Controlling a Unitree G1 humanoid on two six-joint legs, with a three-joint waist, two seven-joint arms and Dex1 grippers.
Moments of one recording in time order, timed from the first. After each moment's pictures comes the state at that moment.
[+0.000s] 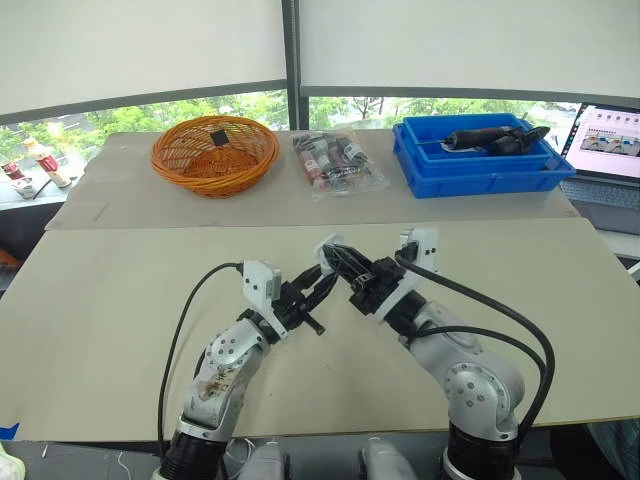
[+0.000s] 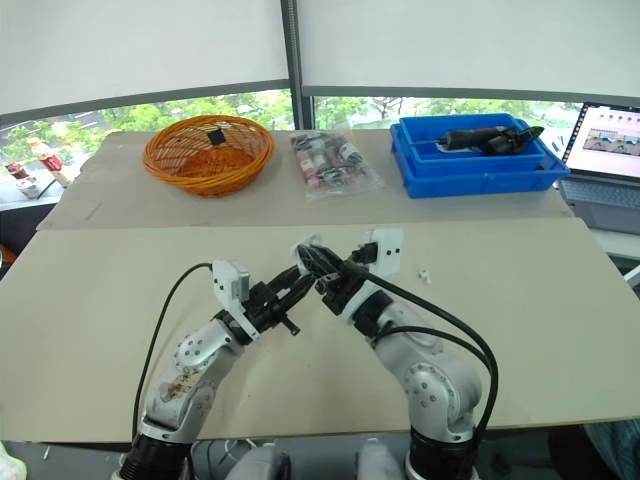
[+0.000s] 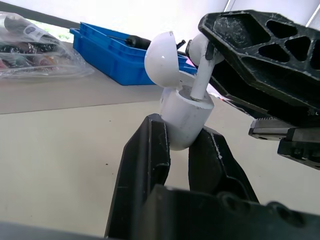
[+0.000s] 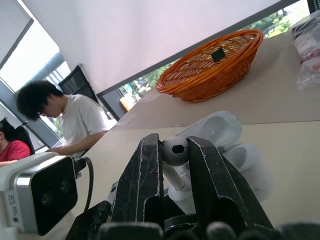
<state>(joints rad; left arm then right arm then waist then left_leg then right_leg) -0.16 0.17 -0.16 -0.27 -0.27 0.16 -0.51 -0.26 0.06 -0.02 -0.59 0.60 0.85 0.24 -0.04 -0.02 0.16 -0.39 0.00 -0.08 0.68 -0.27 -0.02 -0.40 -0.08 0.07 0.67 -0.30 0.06</state>
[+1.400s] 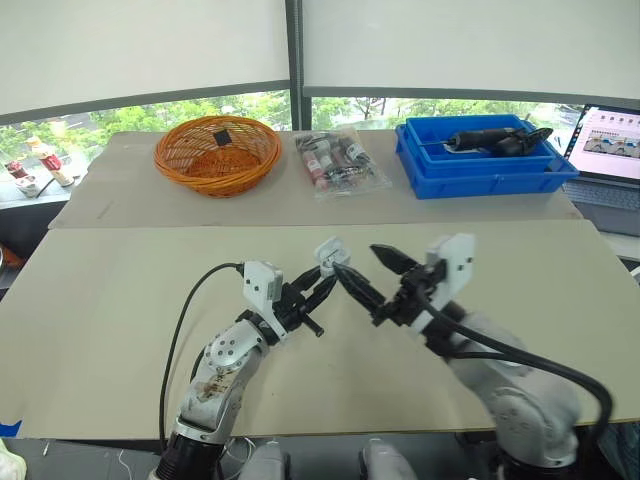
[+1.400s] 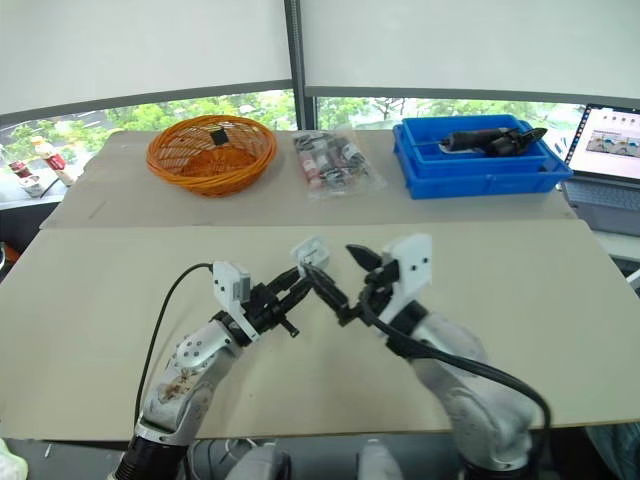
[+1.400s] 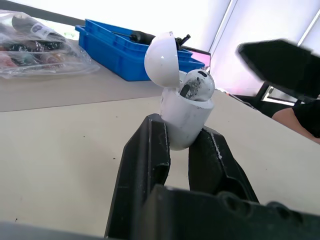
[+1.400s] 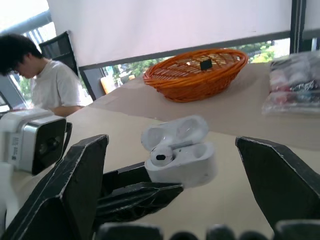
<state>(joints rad) -0.15 0.21 -0.17 -0.29 -0.26 0.18 -0.49 -0.17 -0.39 -0.11 -0.80 0.69 0.79 0.33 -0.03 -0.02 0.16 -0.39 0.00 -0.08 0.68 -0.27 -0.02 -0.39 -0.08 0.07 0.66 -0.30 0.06</state>
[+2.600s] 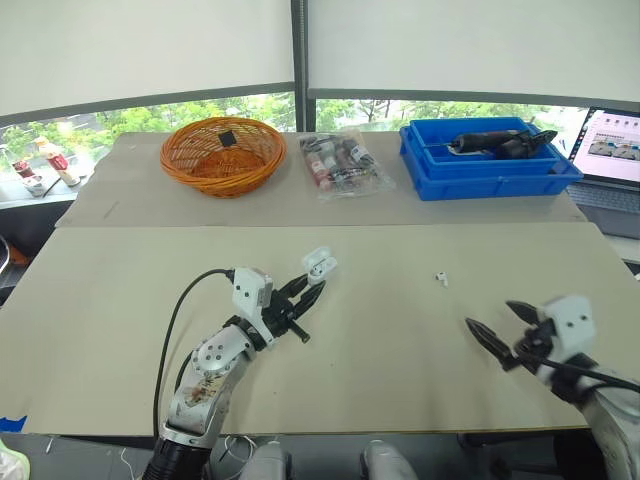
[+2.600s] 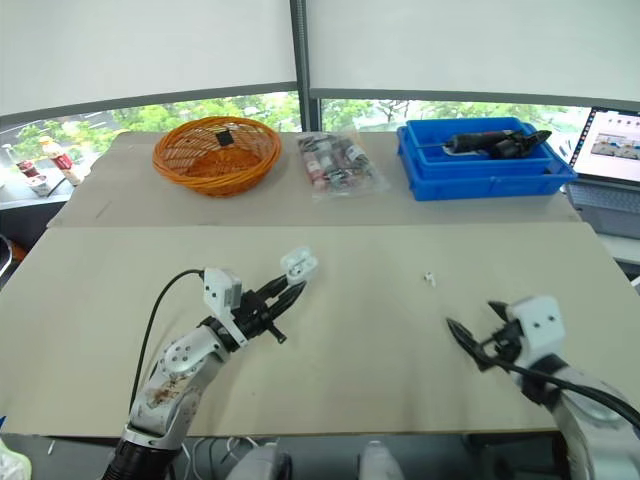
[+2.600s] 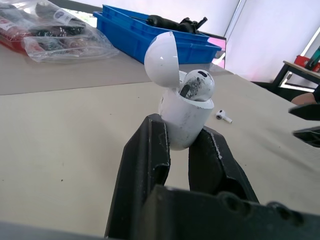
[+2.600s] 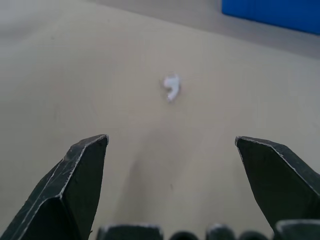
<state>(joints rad) -0.11 0.25 -0.14 -0.27 -0.24 0.17 -0.52 0.07 -0.58 -0.31 -0.33 0.34 0.41 0.55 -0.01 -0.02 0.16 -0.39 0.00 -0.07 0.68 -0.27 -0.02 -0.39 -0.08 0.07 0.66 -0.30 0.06</state>
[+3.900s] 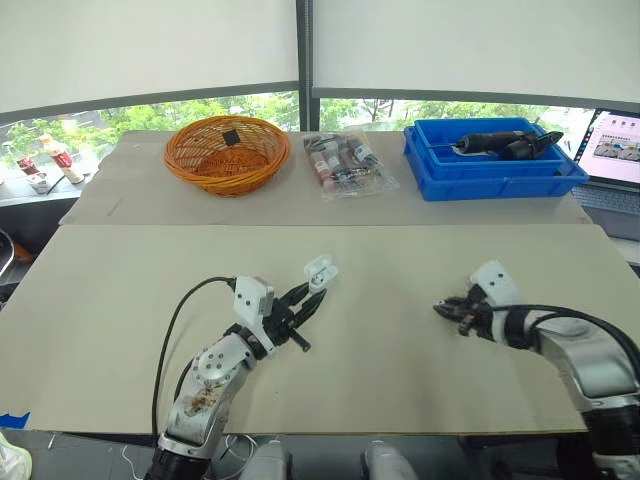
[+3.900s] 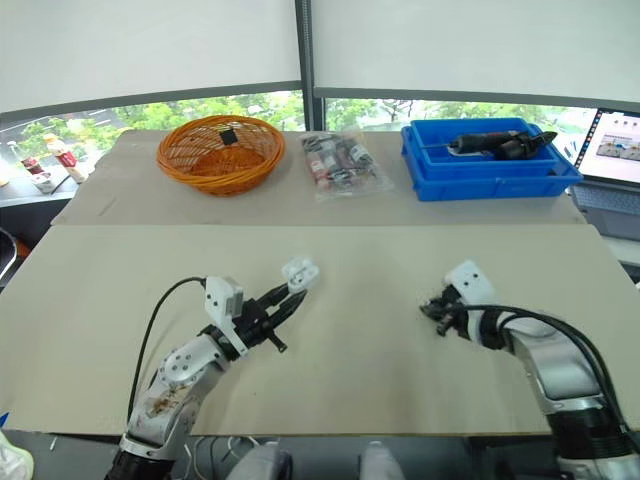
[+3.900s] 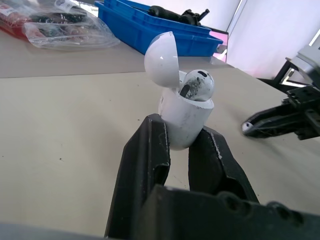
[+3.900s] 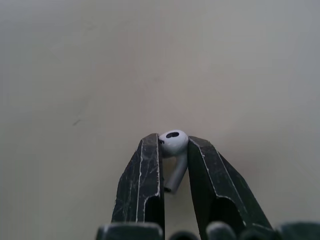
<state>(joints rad) -0.06 0.25 -0.16 -0.30 -0.23 0.17 -0.51 -0.18 -0.87 -0.01 -0.12 0.26 0.52 0.94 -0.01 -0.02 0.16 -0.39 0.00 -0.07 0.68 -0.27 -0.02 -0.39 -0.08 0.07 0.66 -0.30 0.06</state>
